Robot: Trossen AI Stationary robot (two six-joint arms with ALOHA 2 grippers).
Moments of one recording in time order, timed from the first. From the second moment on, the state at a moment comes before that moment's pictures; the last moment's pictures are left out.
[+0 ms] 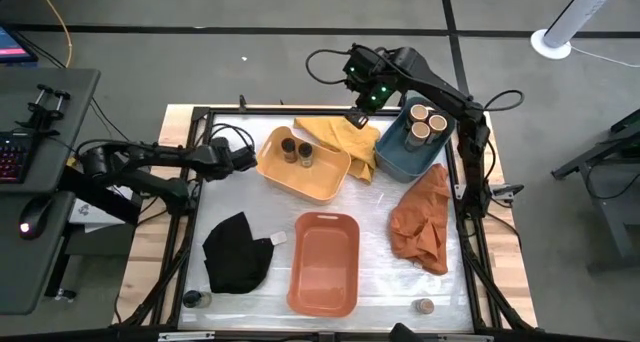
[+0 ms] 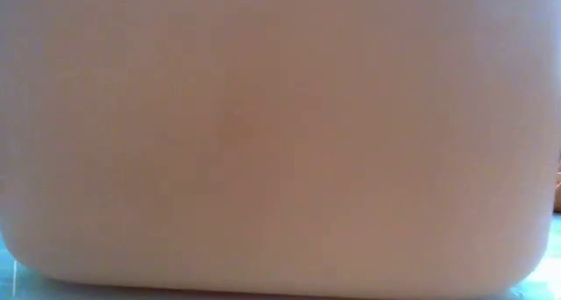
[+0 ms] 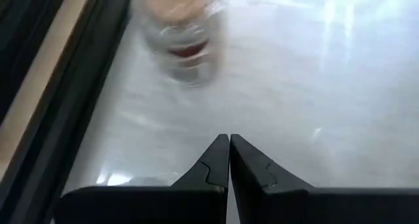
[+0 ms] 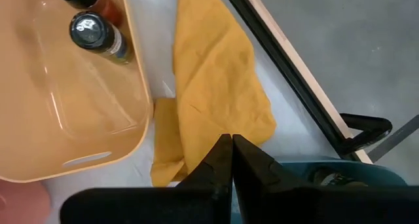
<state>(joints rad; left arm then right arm) 0.43 1.29 0.46 -0.58 -0.63 -1.30 -0.49 2.00 2.34 -1.57 0.10 0.11</state>
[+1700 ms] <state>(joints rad) 0.72 1.23 0.45 -0.23 -0.41 -0.57 -0.48 2.00 2.34 -1.55 0.00 0.15</state>
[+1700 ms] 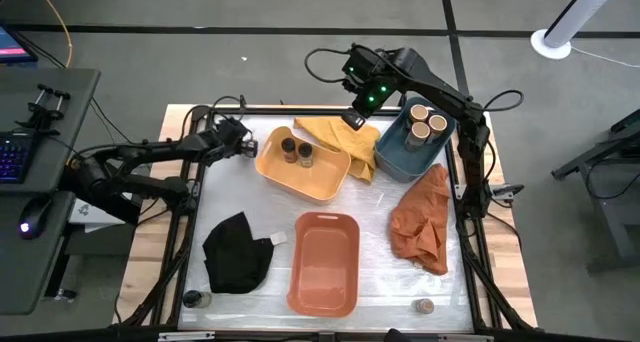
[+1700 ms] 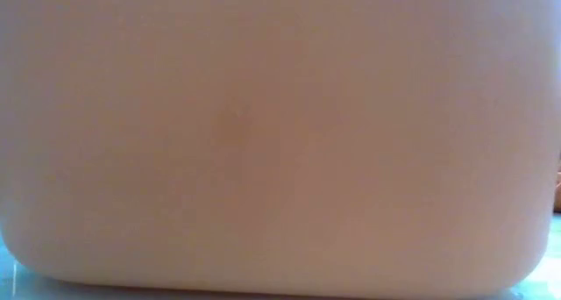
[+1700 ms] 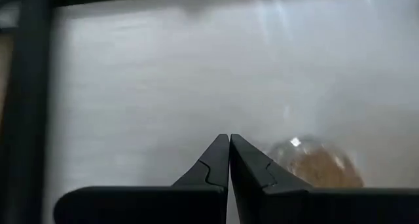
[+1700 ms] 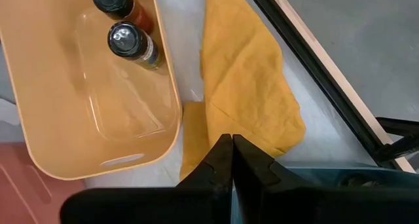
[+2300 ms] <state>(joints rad) 0.69 0.99 0.45 -0.20 -0.10 -0.04 -0.48 2.00 2.34 -1.55 0.00 0.13</state>
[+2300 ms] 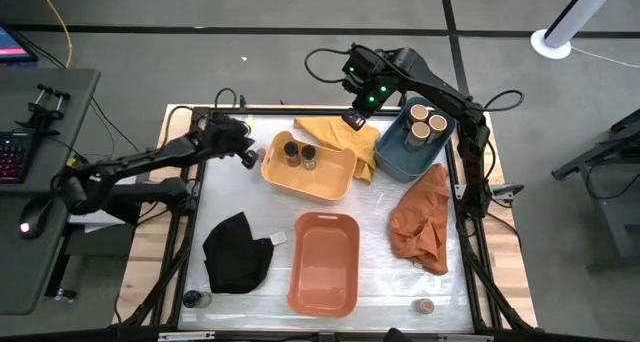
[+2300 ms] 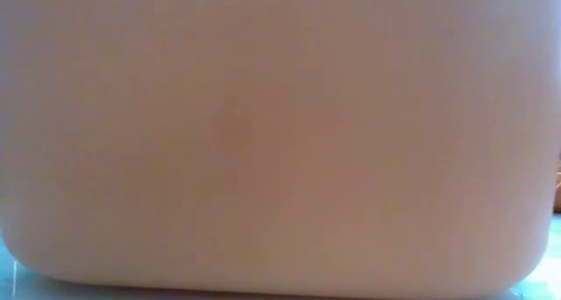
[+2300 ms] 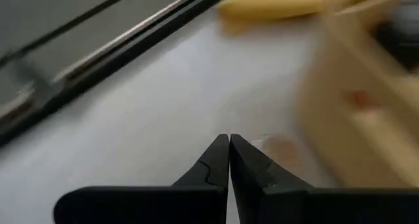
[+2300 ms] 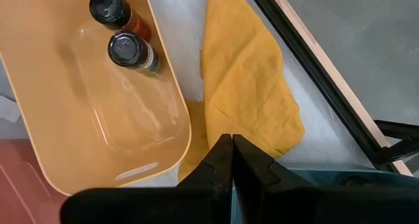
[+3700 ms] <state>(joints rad) 0.69 1.48 0.81 -0.53 0.08 0.70 -0.42 2.00 2.34 -1.57 -0.05 0.20</state>
